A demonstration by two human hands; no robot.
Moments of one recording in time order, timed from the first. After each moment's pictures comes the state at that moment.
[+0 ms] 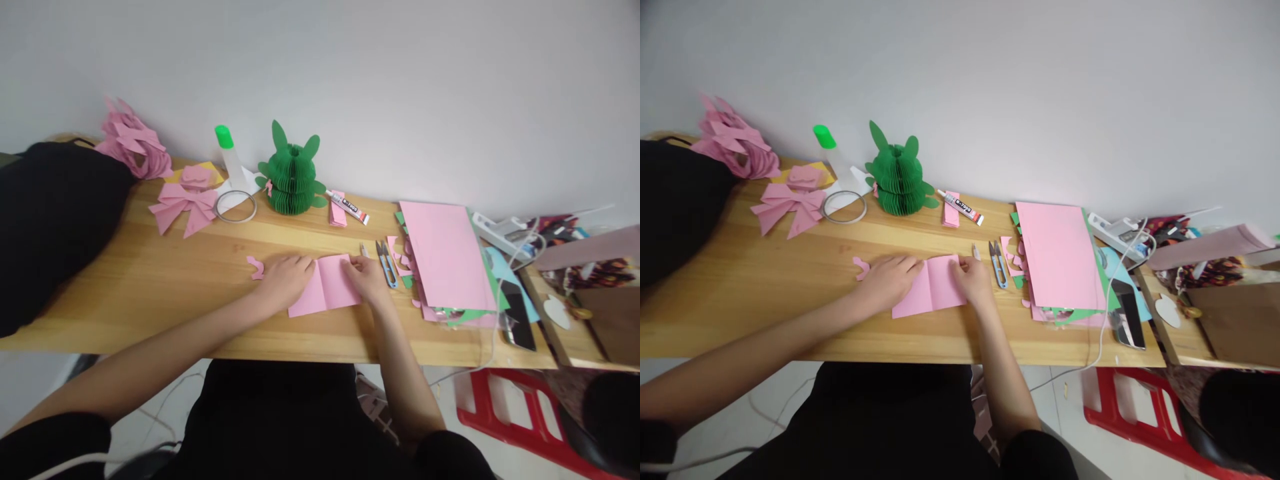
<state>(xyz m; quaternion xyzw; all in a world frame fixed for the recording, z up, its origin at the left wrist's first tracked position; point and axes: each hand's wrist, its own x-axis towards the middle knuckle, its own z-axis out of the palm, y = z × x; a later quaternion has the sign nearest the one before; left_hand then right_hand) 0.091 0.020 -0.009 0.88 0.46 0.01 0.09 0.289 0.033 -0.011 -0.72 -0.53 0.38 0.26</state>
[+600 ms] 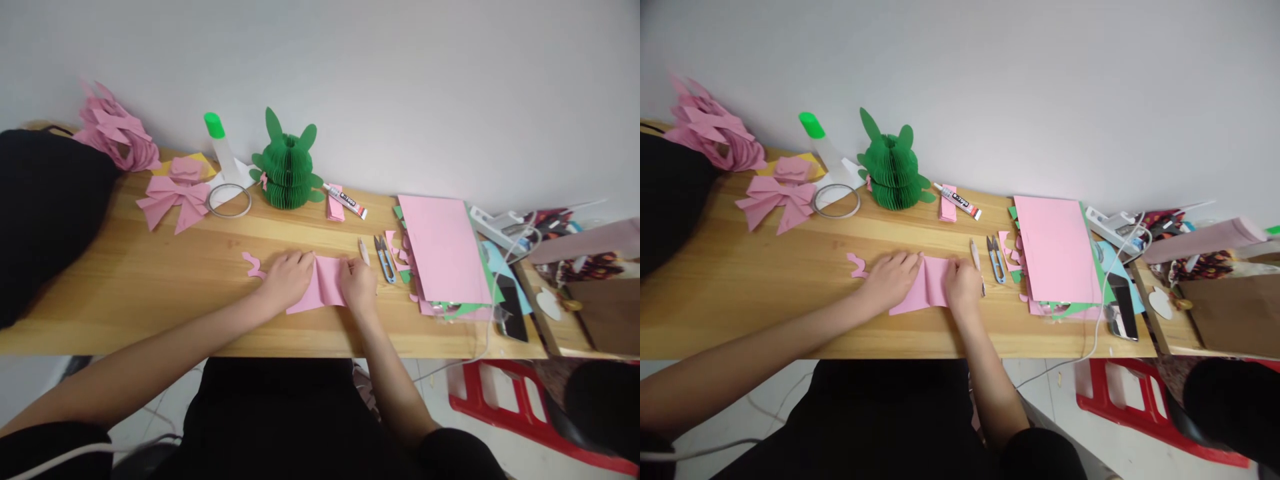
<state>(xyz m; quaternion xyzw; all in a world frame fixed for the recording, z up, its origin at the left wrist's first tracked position) 0.100 0.013 -0.022 0.89 0.46 0.01 0.01 0.265 0.016 -0.015 -0.78 -0.56 0.20 0.18</state>
